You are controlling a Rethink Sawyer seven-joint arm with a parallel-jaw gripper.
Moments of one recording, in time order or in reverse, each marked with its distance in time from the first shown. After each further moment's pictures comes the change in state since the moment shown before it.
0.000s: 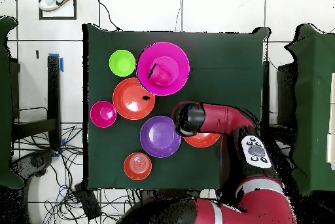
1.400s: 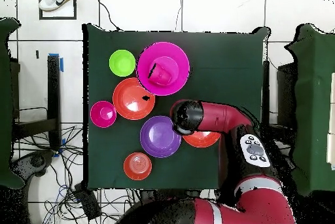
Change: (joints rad) arm 0.001 0.004 0.015 0.000 0.025 0.012 0.000
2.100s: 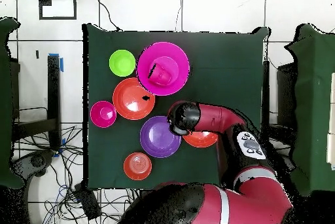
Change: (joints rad) arm -0.020 0.070 0.033 0.000 0.018 -0.028 0.000
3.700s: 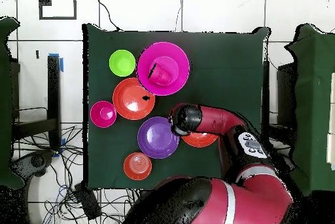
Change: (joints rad) arm -0.019 0.032 0.004 0.000 0.000 -0.046 0.000
